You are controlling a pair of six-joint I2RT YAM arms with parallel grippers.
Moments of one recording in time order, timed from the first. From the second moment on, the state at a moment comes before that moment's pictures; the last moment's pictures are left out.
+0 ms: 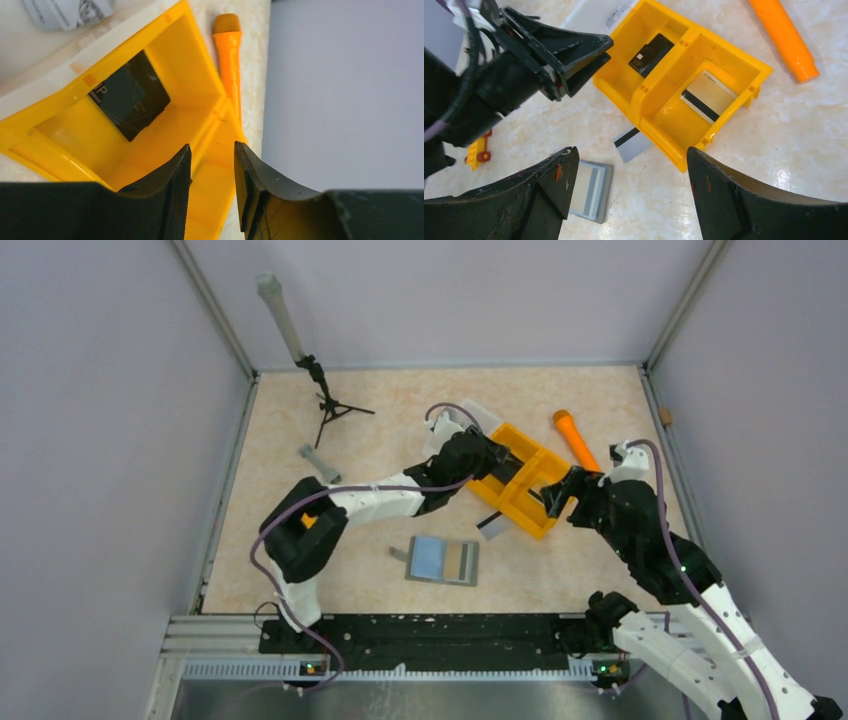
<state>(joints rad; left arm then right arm) -0.89 1.91 1.23 0.30 -0.30 -1.31 0.58 0.56 0.82 -0.69 0.32 0.56</state>
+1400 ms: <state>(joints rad) -0.86 1.07 0.57 -0.28 -0.09 -0.71 0.59 0.57 0.28 -0.34 -0.18 0.78</state>
